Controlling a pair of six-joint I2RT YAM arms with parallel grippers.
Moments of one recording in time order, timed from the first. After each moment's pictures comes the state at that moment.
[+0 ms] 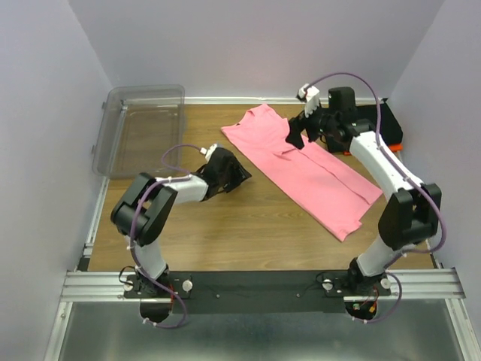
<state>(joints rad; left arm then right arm) -0.56 1.73 0.84 0.19 0.00 -1.07 0.24 1.70 1.49 -0.40 -0.46 -0.34</state>
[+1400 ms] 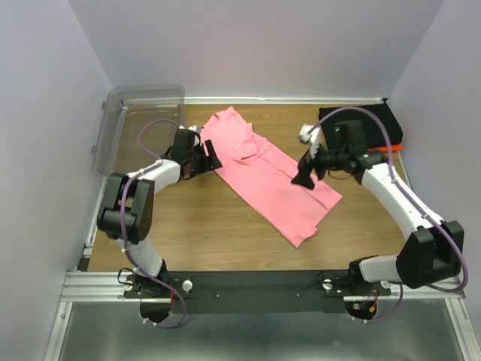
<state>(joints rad) -0.24 1.76 1.00 -0.02 0.21 -0.53 0.21 1.34 1.10 -0.53 -0.73 -0.56</state>
